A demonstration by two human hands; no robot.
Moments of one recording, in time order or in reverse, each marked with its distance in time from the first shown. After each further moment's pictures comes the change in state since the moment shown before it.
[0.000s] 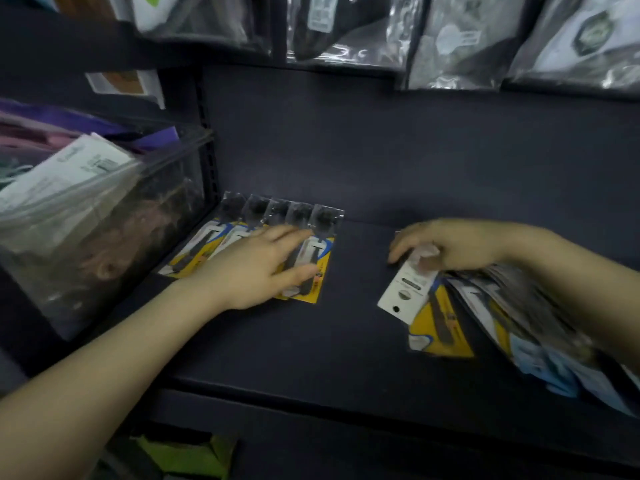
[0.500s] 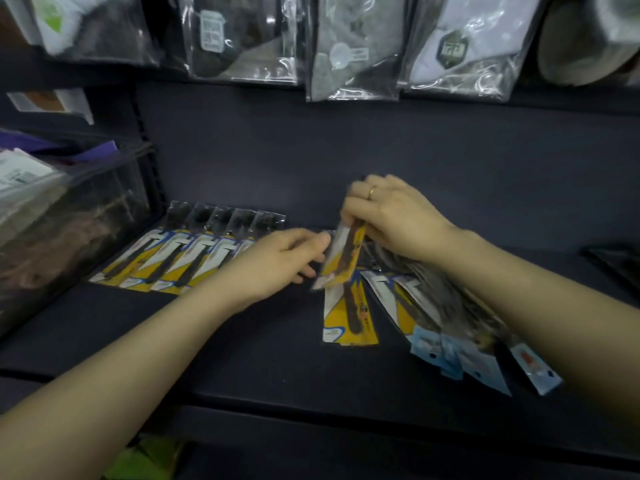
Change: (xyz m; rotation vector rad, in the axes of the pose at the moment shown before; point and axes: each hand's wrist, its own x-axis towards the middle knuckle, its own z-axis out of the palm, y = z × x) left_hand 0.042 0.119 0.016 -0.842 0.057 -0.180; right_hand -0.031 0.020 -0.003 -0.569 0.823 -0.298
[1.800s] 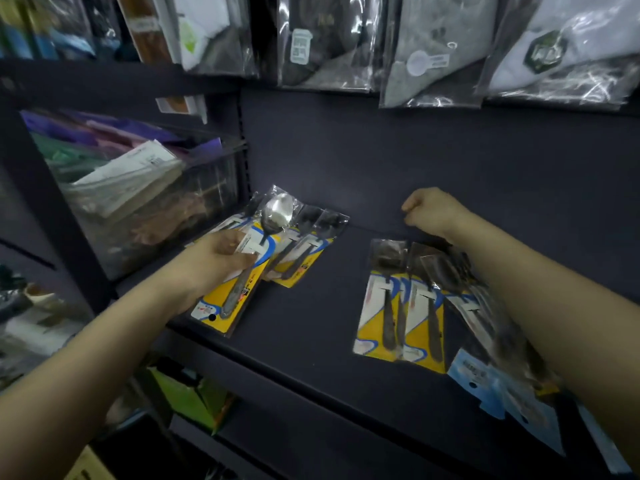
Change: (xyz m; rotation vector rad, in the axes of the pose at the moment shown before) left_hand -0.078 -0.037 -0.070 0.032 0.458 -0.294; right_hand 0.044 0.029 0.061 0.746 -0.331 0.834
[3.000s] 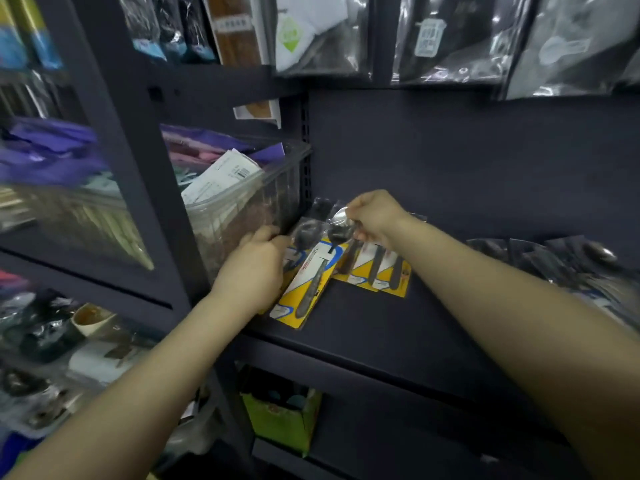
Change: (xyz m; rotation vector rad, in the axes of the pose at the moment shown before) left_hand 0.047 -0.064 -0.083 0.849 0.140 0.332; right_hand 0.011 -0.171 0.135 0.643 -0.090 0.185
